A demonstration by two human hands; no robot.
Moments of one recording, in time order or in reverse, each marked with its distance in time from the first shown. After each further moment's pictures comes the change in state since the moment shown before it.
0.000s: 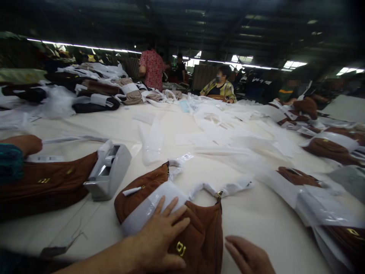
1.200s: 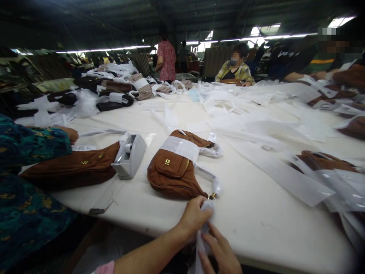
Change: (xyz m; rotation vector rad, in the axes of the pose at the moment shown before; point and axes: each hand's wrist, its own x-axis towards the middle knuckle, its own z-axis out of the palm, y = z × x) left_hand 0.050 0.013 0.106 -0.744 0.376 -0.499; right_hand -0.062 -0.071 0.082 0.343 0.240 0.081
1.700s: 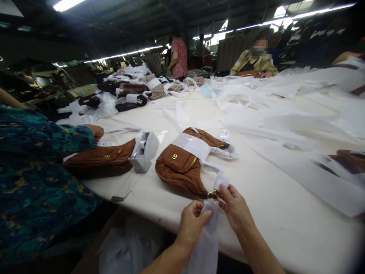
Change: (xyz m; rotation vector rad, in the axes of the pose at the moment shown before) left_hand -0.036 -0.029 -0.001 -0.432 0.290 -0.051; right_hand 0.117 -0.016 0.002 1.036 -0.158 0.671
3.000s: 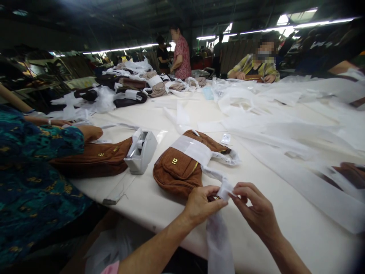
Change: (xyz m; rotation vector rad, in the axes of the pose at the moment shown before) left_hand 0.046 0.075 0.020 0.335 -0.372 0.242; right_hand 0.006 -0.060 -0.031 -1.184 -0.139 -0.976
